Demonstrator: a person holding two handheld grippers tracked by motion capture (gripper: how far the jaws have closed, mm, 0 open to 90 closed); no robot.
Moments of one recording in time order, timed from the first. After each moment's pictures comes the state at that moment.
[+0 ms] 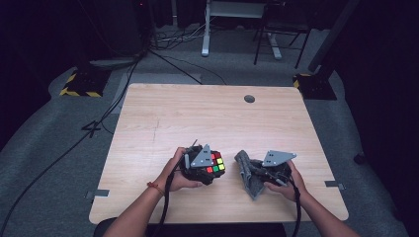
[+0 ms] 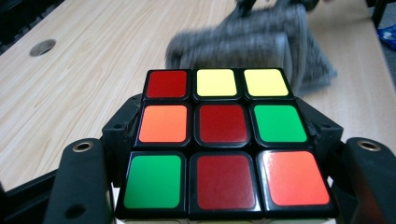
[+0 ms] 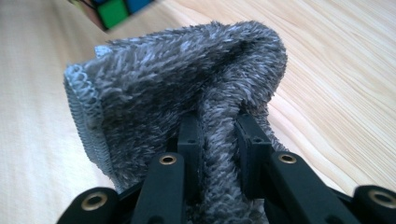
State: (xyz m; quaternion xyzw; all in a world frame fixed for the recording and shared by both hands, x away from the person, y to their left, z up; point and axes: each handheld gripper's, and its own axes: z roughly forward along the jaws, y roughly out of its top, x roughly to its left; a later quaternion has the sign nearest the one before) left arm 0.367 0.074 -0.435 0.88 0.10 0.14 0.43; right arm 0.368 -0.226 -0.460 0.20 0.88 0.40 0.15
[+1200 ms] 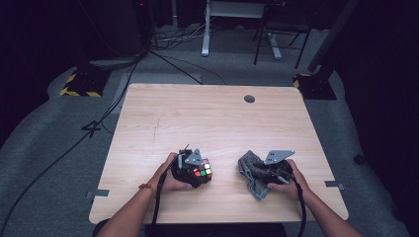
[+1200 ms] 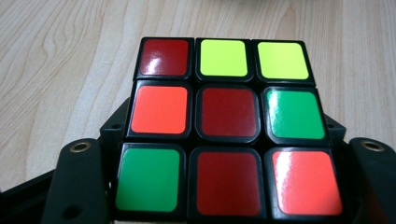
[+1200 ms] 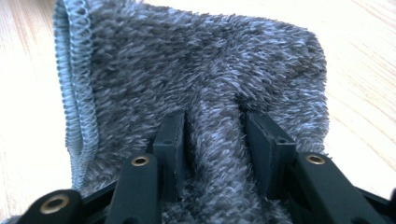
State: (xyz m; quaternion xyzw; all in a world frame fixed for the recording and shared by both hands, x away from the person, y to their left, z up) left arm 0.388 0.097 -0.492 0.92 0.15 0.06 0.37; right arm 0.386 -0.241 -0.489 0.23 0.90 0.36 0.10
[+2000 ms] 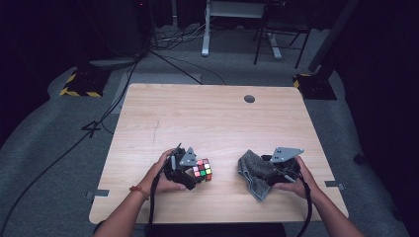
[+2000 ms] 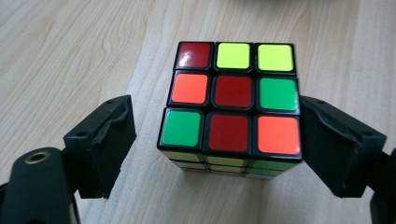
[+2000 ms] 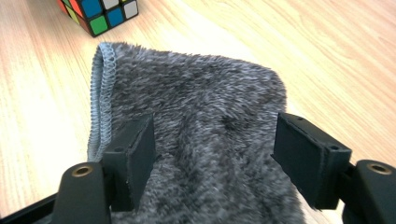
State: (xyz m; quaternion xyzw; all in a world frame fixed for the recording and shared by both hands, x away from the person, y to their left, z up) left arm 0.370 0.115 -0.464 0.91 0.17 0.12 0.35; right arm 0.377 -0.249 -0.455 0.21 0.89 0.37 0.14
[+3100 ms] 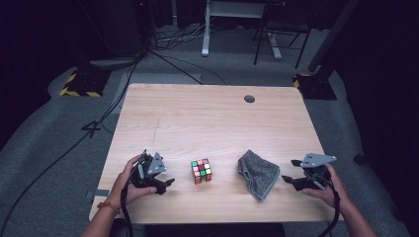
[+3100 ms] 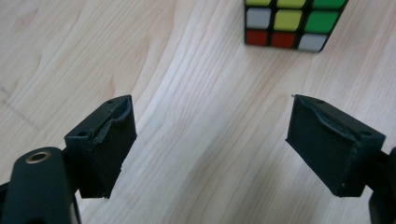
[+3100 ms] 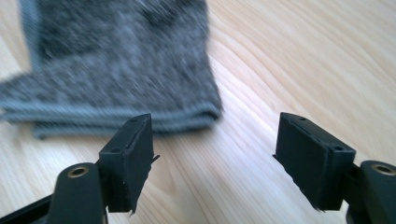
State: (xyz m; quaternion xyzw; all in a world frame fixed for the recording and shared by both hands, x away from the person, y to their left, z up) left arm 0.337 0.199 -0.467 0.90 0.25 0.19 0.30; right arm 0.359 -0.335 -0.462 0.28 0.88 0.34 0.17
